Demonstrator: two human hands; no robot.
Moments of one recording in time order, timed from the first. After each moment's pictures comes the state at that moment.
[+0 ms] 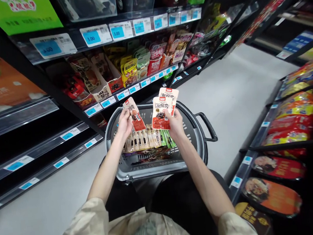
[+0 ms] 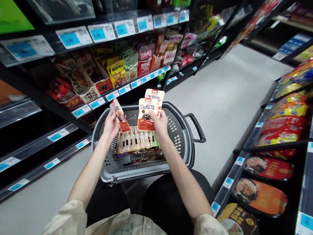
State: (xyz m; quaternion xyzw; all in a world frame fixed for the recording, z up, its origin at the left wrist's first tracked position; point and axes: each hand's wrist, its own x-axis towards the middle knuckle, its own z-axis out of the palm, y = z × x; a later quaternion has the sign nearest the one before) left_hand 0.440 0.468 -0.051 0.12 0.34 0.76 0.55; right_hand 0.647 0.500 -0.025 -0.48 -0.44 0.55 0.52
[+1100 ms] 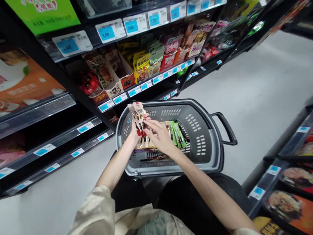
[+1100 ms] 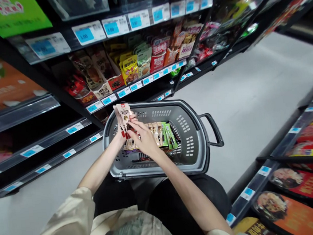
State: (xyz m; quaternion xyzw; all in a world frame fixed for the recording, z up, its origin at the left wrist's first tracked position) left_hand 0.453 0.450 -0.071 0.18 0.40 0.68 0.59; right_hand 0.600 0.424 -0.022 -0.32 -0.76 0.44 0.35
